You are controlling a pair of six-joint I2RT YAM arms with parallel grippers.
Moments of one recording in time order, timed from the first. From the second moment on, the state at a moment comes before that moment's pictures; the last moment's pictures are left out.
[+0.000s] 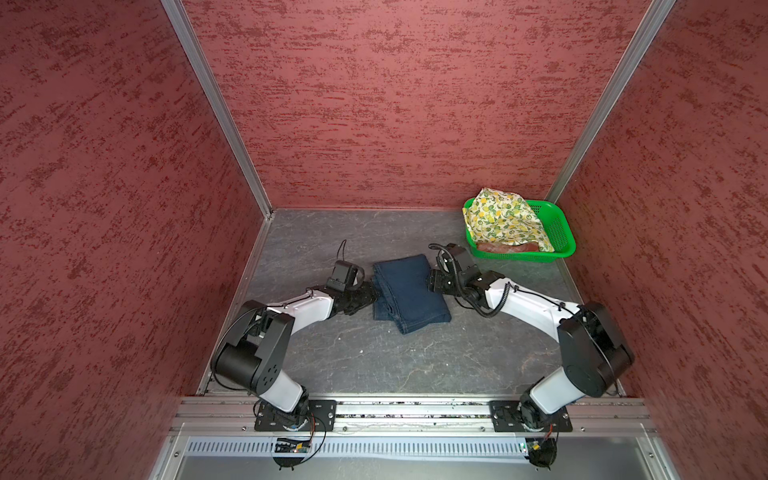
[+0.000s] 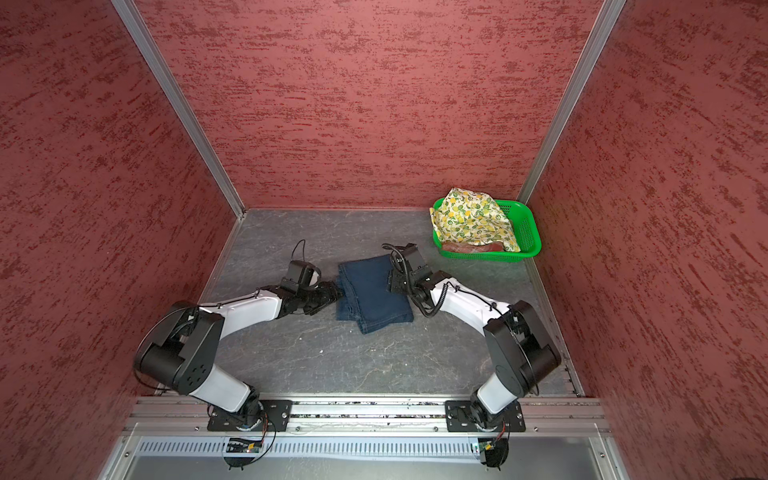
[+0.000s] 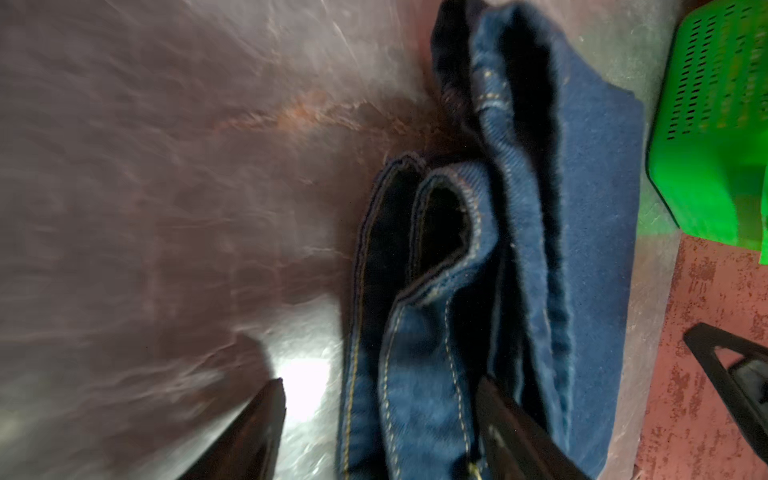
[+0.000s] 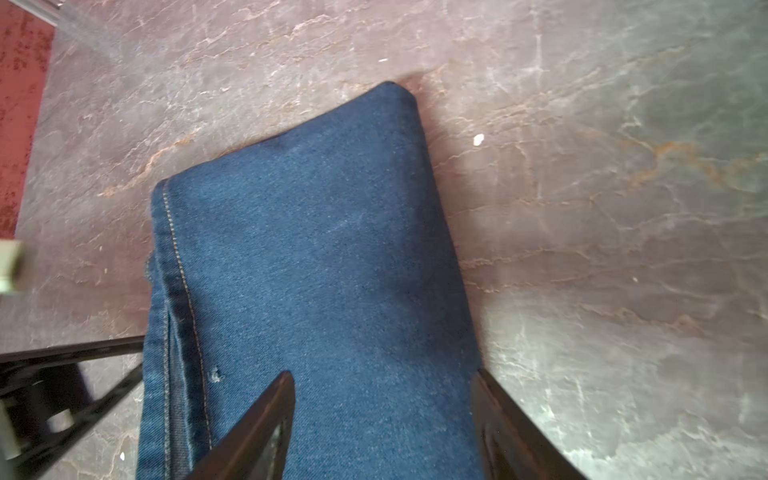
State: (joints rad) left arm -0.39 1.60 0.75 -0.10 0.27 -0.80; right arm 0.56 1.59 0.99 -0.26 -0.01 0.61
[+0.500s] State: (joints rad) left arm -0.41 1.71 0.78 0.01 0.29 -0.87; right arm 0.81 1.65 1.05 -0.24 -0.02 0.55
